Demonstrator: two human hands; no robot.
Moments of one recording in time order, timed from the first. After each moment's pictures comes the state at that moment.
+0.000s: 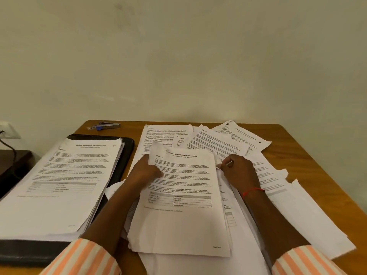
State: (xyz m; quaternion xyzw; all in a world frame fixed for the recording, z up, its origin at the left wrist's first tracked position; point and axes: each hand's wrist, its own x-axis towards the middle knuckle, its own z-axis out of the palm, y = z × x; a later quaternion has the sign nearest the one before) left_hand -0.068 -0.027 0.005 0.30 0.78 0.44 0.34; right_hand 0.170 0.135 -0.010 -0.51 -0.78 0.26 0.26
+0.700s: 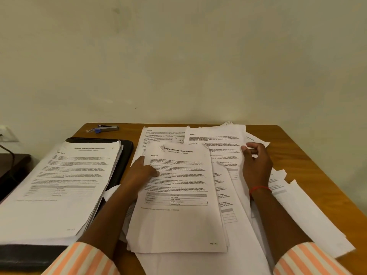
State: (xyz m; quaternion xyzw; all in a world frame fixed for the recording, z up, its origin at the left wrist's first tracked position) left_hand -0.079 -0.028 -0.002 0.26 0.73 0.51 0.37; right_hand 0.186 0.149 0.000 -0.49 -0.62 0.30 0.54
